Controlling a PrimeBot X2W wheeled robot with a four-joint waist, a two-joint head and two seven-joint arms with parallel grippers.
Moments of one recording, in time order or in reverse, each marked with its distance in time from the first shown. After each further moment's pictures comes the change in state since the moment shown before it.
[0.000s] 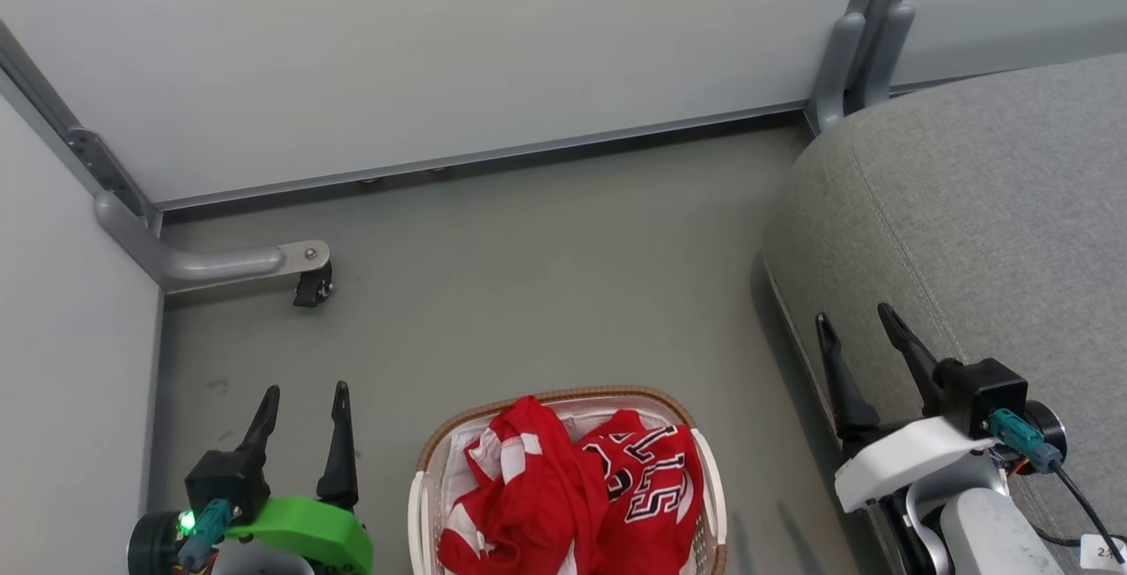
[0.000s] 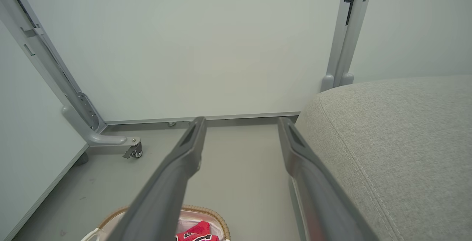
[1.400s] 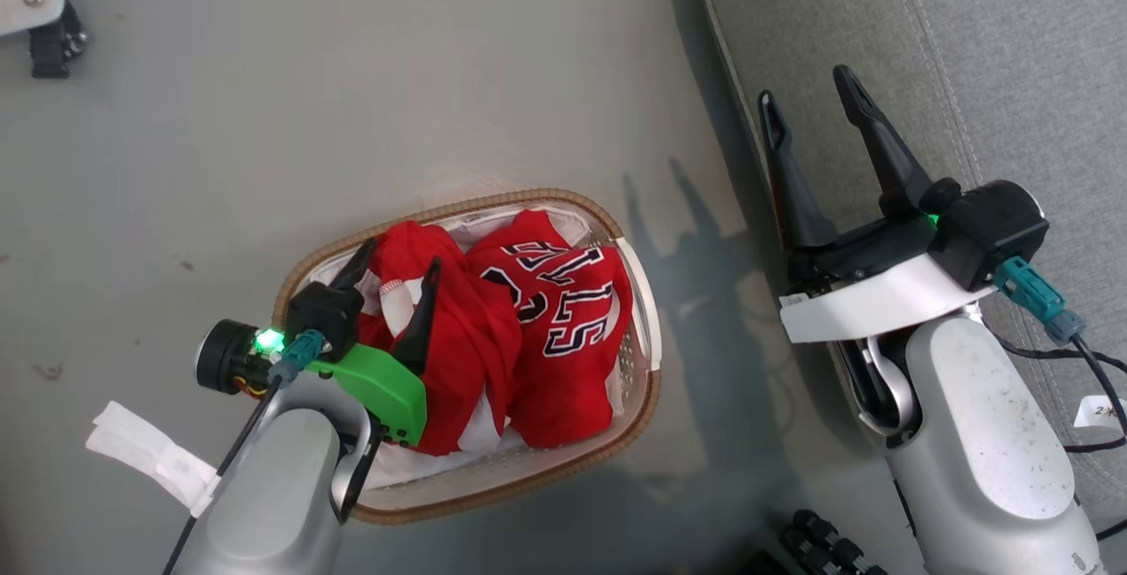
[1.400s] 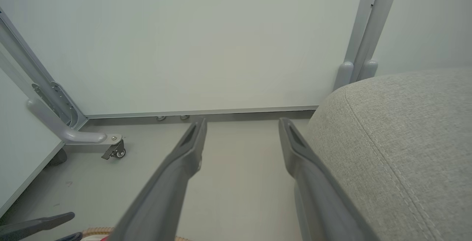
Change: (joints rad) left arm -0.427 0.105 -0.403 0.284 -0.107 0.000 -0.023; right arm -0.291 0.014 0.117 -0.198 0.020 0.000 -0.021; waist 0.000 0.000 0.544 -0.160
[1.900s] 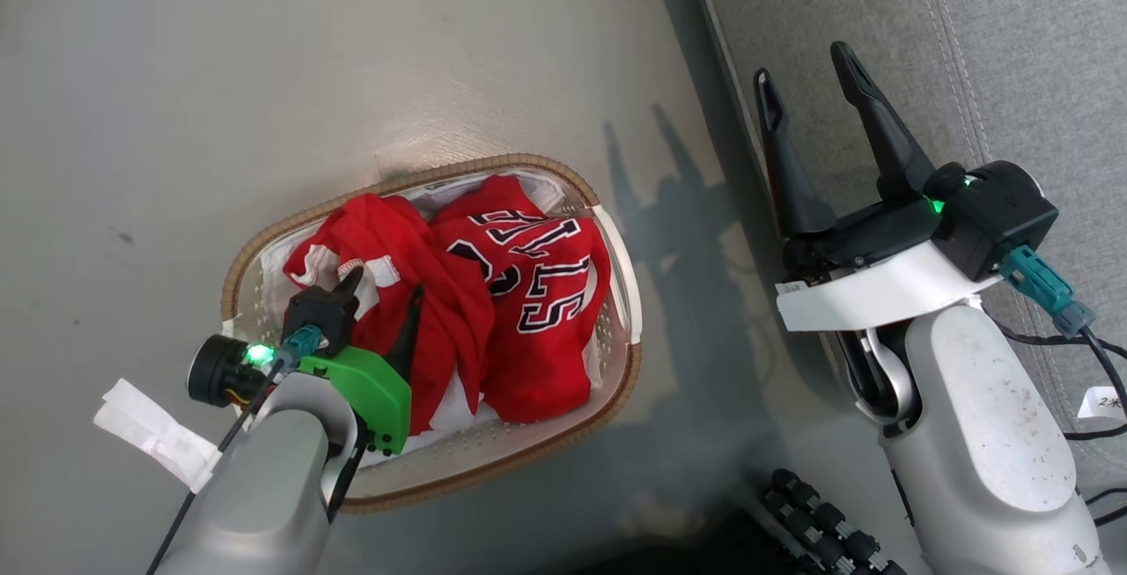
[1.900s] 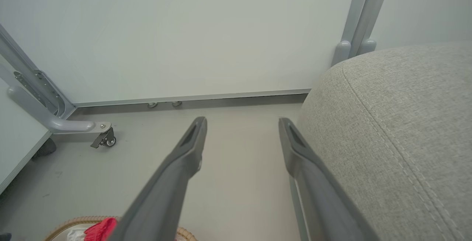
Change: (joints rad) left arm -0.088 0.005 -0.098 0.230 -0.074 0.000 0.000; right arm -0.026 0.000 0.014 -0.025 0.018 0.000 0.000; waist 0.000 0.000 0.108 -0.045
